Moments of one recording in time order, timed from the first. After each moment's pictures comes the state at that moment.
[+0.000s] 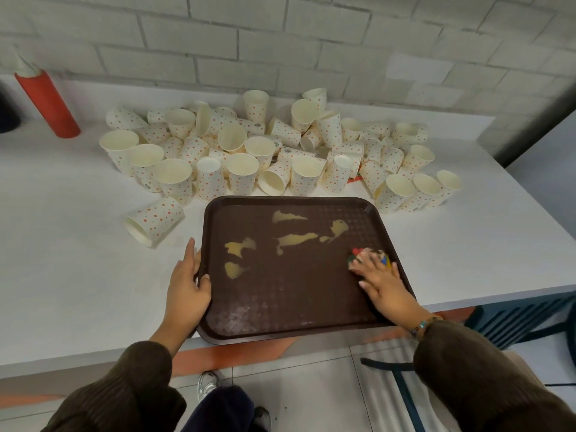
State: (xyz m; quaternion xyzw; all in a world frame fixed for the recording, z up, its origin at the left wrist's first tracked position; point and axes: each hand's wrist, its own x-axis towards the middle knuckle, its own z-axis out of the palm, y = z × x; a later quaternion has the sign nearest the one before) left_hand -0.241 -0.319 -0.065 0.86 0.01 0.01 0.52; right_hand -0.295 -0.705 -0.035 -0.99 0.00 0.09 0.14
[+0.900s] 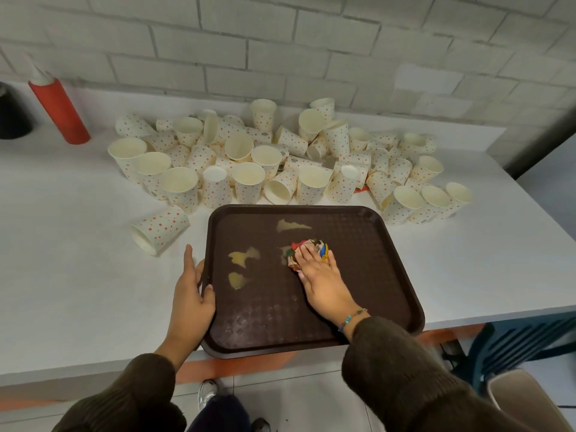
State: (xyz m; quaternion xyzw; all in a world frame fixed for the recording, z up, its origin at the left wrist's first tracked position) left_hand -0.244 -0.327 -0.056 0.84 0.01 0.00 0.55; right_hand -0.232 -0.593 -0.057 -0.99 -0.09 -0.01 0.14
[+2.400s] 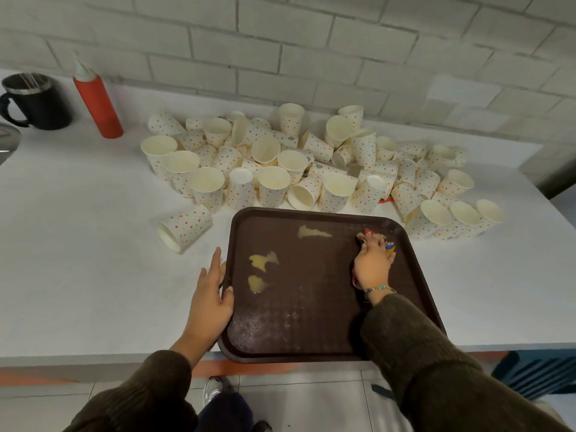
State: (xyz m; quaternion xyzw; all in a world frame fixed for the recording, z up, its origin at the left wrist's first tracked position) left_hand -0.243 -0.323 -0.055 0.85 0.04 -0.03 0.53; right_hand -0.163 -0.637 -0.042 -0.95 0.26 -0.02 0.19
